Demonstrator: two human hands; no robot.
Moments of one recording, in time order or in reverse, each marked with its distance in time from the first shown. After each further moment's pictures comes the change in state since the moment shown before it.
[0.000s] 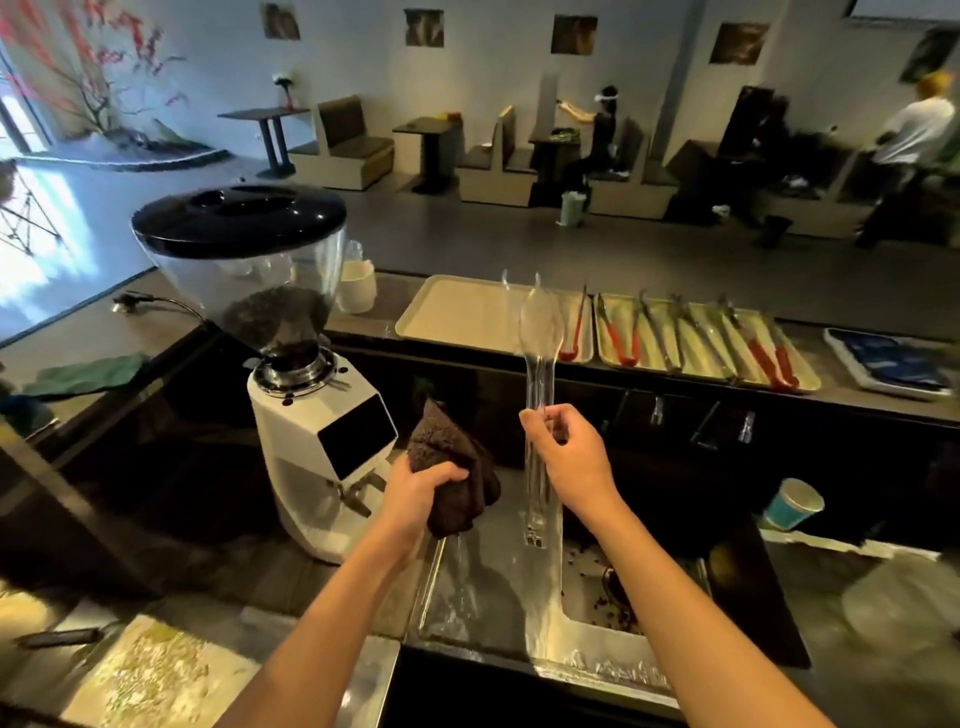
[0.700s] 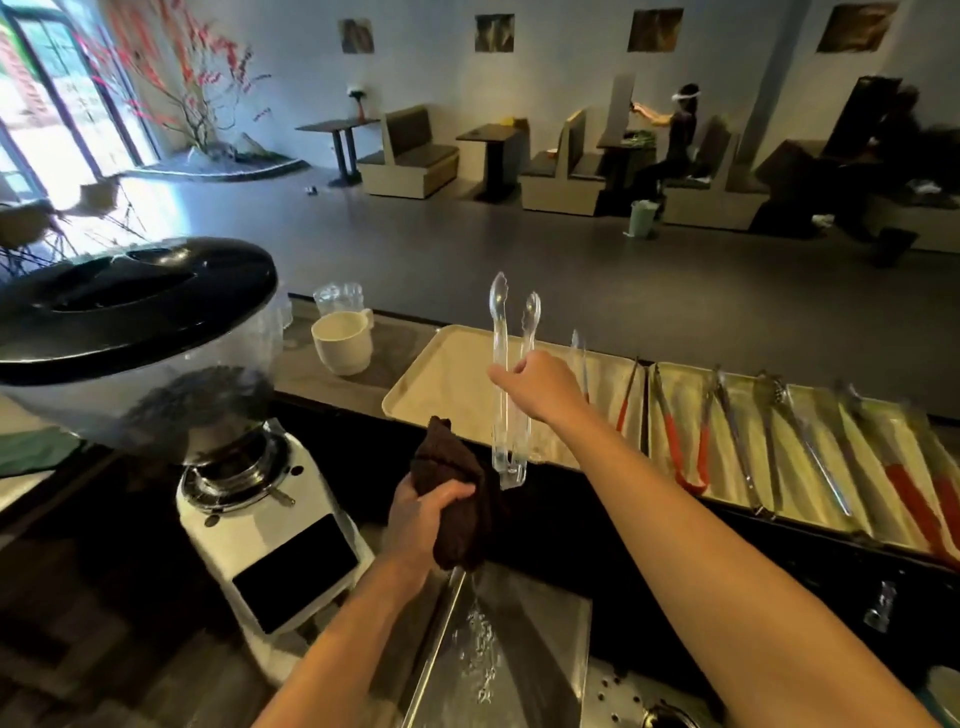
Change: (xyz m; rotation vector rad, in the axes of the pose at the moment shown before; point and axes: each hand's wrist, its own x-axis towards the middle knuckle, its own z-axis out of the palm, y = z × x) left_hand 0.180 0.026 0.080 -0.086 0.173 -0.020; right_hand 0.311 -0.020 0.044 -0.503 -0.281 -0.001
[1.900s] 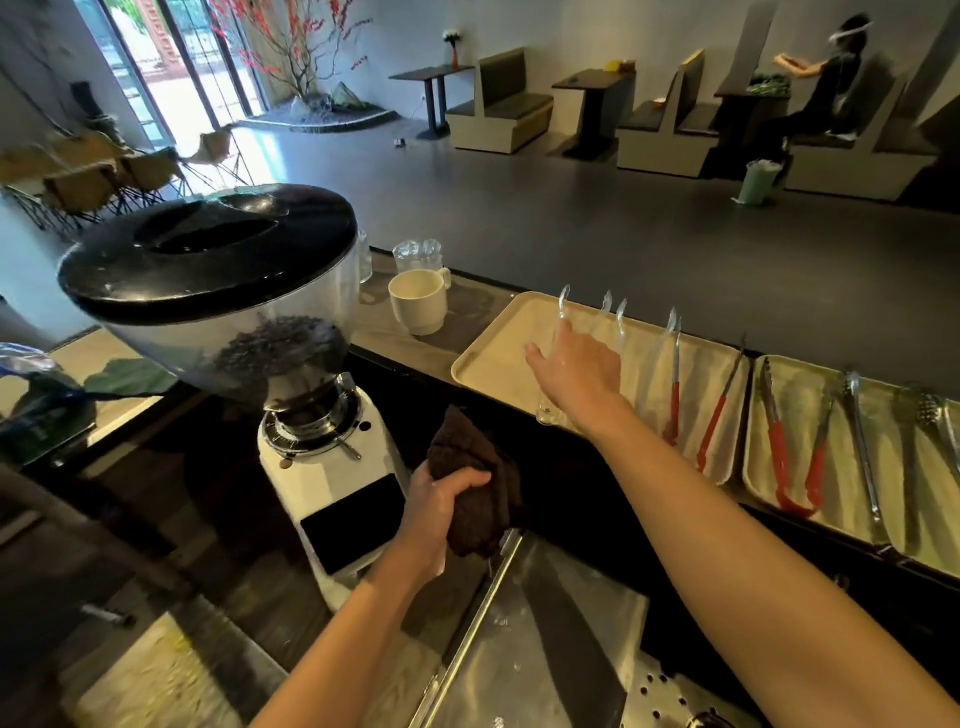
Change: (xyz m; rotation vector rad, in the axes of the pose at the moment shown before) left_hand 0.002 -0.003 -0.038 -0.057 0.125 -0.049; right_hand 0.029 -0.015 0.060 -0.416 0.135 -0.177
